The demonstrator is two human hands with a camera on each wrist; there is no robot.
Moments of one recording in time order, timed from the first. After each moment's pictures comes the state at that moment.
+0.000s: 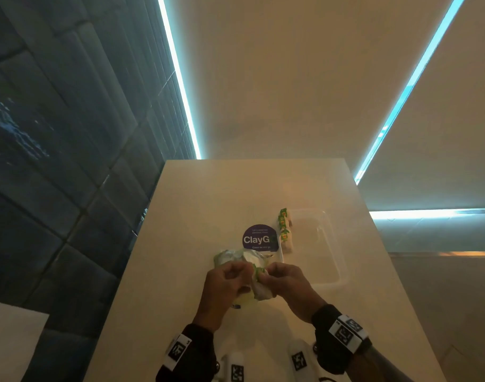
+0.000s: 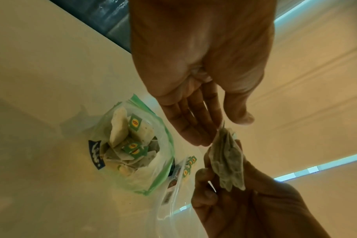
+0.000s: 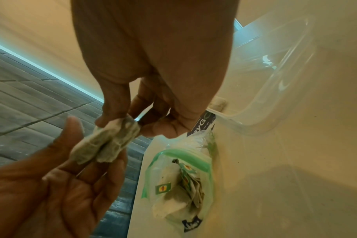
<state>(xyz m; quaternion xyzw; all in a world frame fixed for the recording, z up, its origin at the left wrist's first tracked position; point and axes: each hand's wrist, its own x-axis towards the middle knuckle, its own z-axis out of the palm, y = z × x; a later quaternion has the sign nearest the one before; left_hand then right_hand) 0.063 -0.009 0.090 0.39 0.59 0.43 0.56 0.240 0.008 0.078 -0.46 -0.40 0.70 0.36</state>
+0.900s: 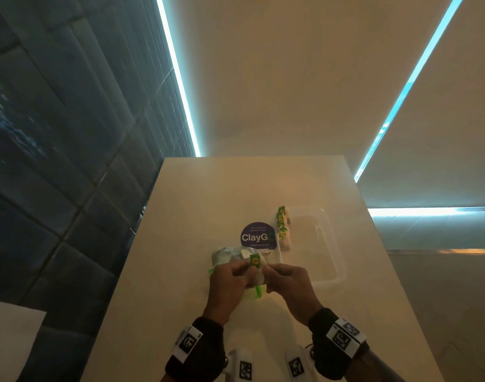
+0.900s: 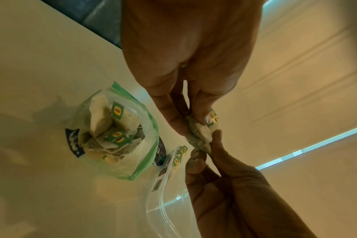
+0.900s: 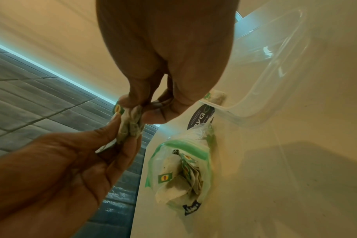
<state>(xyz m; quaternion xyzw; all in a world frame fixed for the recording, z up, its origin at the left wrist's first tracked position) 0.084 -0.005 0.091 0.45 0.63 0.39 0.50 0.242 -0.005 0.083 -0.47 -0.37 0.67 0.43</state>
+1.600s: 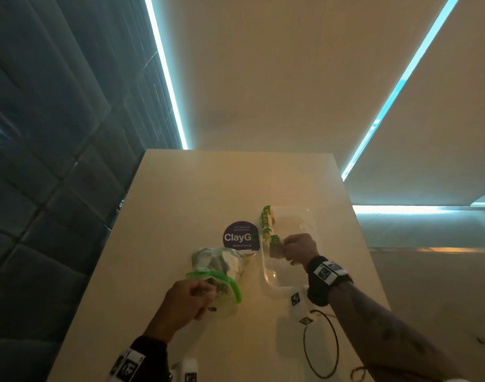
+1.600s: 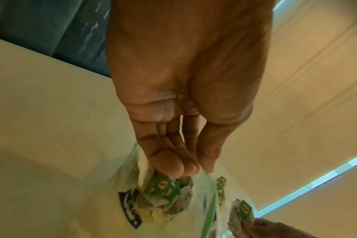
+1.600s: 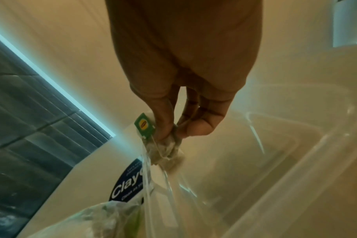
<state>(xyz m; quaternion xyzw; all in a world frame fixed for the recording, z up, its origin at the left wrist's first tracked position) 0.032 -0.007 0.057 0.44 0.68 0.26 0.53 0.323 0.120 0.036 -0.73 -0.44 0.48 0.17</state>
